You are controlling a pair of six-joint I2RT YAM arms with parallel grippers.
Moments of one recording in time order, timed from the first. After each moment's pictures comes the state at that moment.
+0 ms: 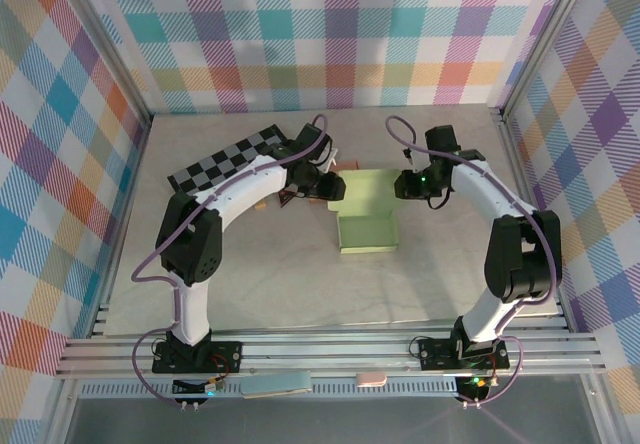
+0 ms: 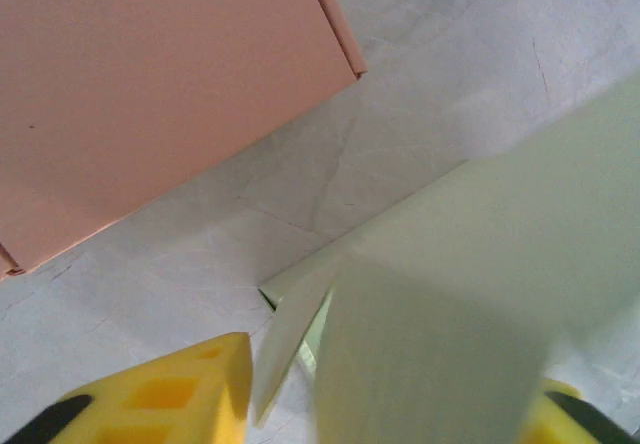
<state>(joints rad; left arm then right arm) -0.61 1.97 1.65 -0.74 0.26 -0.35 0.18 1.67 1.27 -0.74 -0.34 0.07</state>
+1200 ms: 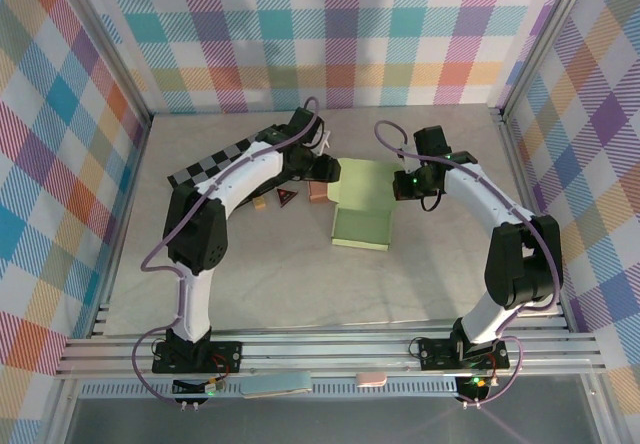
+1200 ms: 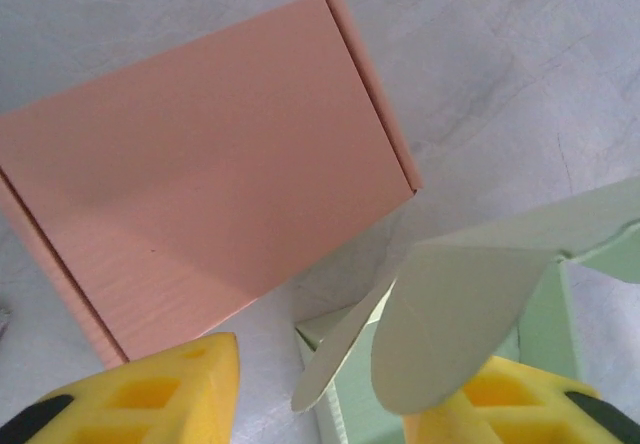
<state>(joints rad) -0.53 2.07 1.82 -0.77 0.27 -0.31 0.25 1.64 1.26 -0.71 -0.22 0.09</state>
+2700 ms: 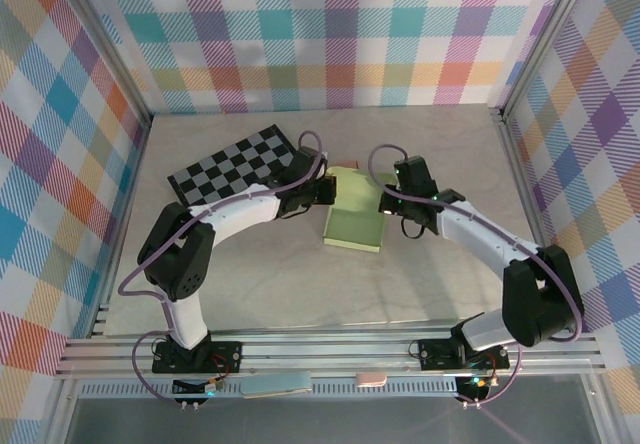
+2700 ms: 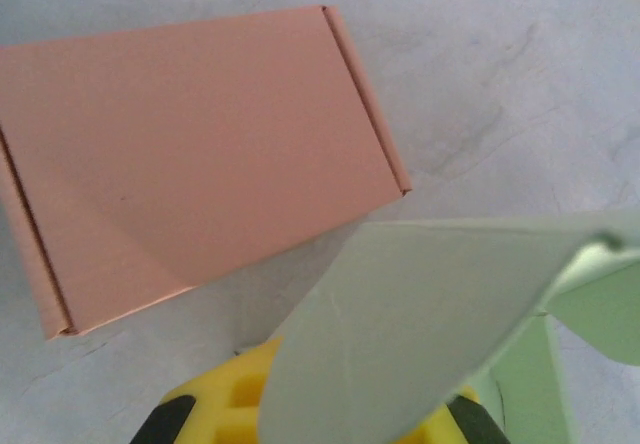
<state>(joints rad) -0.65 1.82 1.25 -0.17 0.04 -0.51 0.44 1.41 0.91 -0.34 0.05 0.53</state>
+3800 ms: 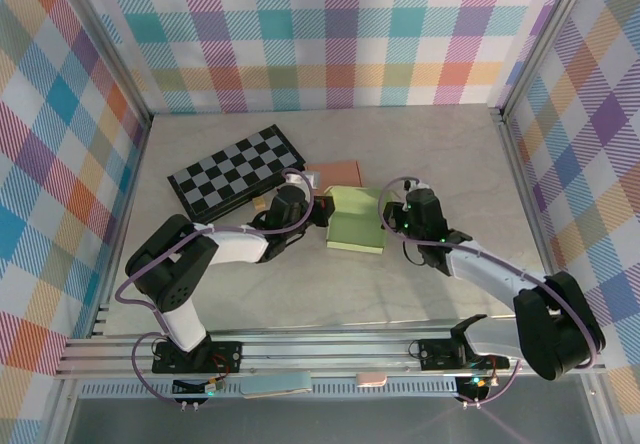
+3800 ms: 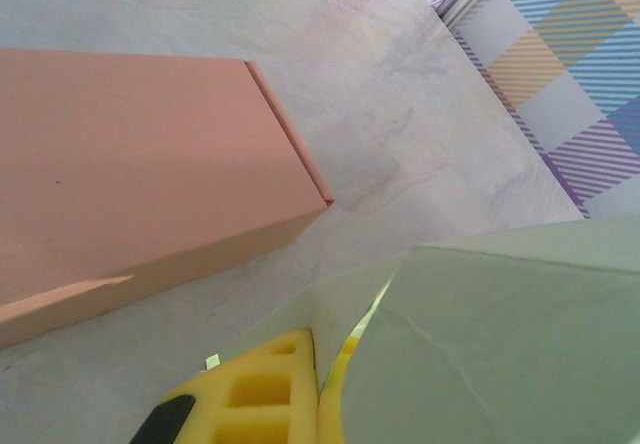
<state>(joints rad) -0.69 1.73 0.78 0.58 0.05 -0.58 0.48 1.24 0.55 0.10 0.05 0.59</state>
